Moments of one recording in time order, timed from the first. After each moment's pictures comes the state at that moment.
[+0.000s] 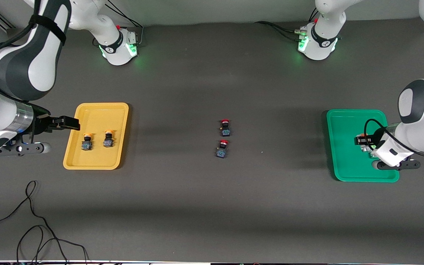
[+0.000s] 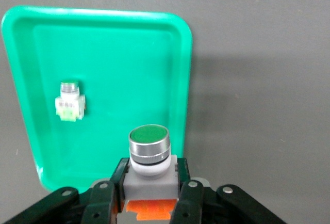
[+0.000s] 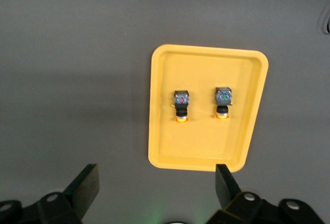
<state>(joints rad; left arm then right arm) 0.48 0.36 -0.48 -1.81 0.17 1.92 -0.08 1.06 0.54 -1.32 -1.48 0.46 1.41 -0.27</state>
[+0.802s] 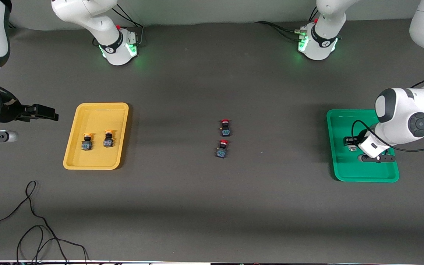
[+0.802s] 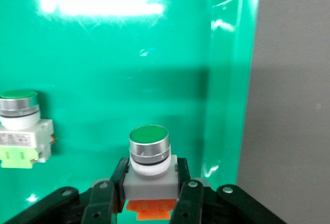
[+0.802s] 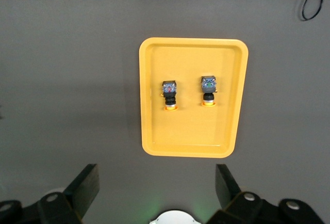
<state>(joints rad) 0.56 0.43 -0.45 -2.11 0.24 2.35 -0.04 0.28 0.14 -0.32 -1.51 0.06 1.46 -0.03</state>
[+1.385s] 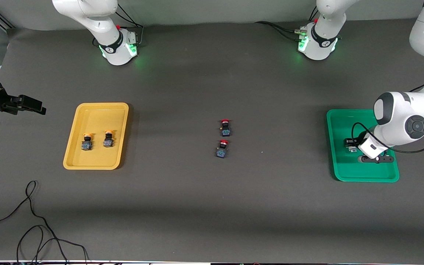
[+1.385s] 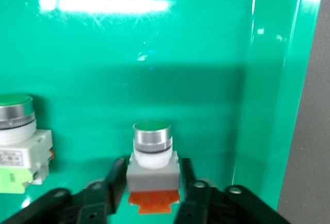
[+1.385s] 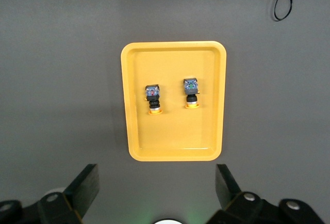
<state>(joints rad) 0.56 0.49 -0.42 -2.11 0.26 2.42 -0.04 -0.04 0.01 -0.04 -1.66 0.01 1.56 -0.02</state>
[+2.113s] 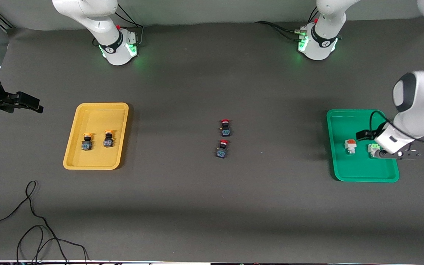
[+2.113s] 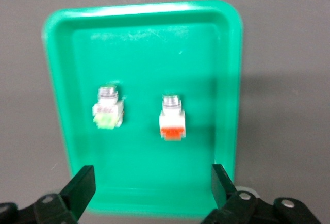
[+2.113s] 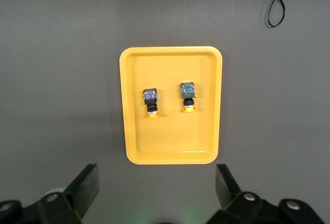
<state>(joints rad) 0.56 0.20 -0.54 -1.96 0.25 1.98 -0.03 -0.03 -0.01 -0.03 -1.66 -0.01 1.57 -0.02</state>
